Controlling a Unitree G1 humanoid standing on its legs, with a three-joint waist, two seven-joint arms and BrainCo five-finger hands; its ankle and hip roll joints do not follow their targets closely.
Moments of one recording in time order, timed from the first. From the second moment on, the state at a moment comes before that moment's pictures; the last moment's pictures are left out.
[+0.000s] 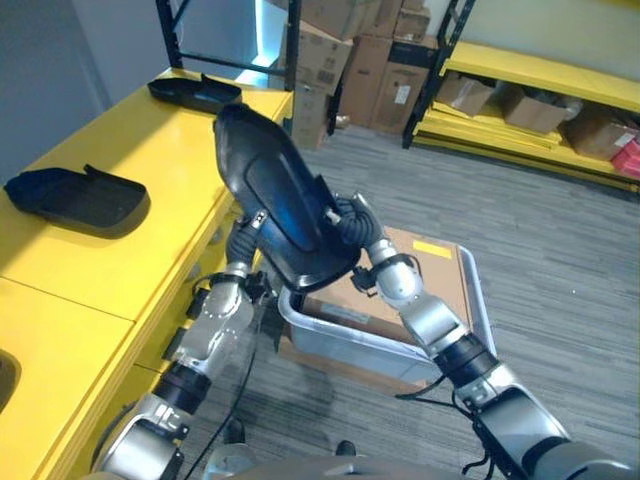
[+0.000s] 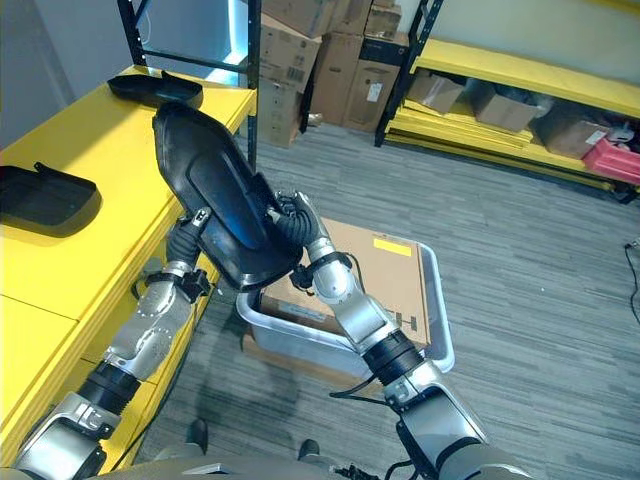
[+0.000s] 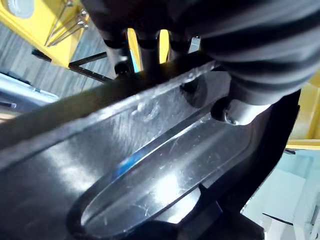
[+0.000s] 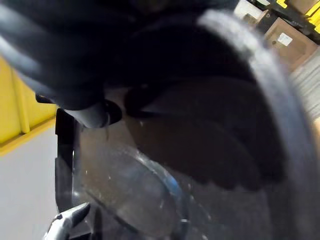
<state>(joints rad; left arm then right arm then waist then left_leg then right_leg) -0.32 0.26 -0.37 0.16 -0.58 -0.13 0.33 -0.47 -0.35 0.50 0.13 -0.01 -0.04 -0.27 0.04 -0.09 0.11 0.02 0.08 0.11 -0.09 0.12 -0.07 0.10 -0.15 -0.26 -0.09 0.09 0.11</state>
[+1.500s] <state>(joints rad) -0.06 0.46 -0.06 -0.21 -0.26 -0.33 0.14 -0.07 -0.28 0.26 1.28 0.20 0.29 0.02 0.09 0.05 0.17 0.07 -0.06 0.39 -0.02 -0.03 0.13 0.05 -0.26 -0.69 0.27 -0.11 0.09</state>
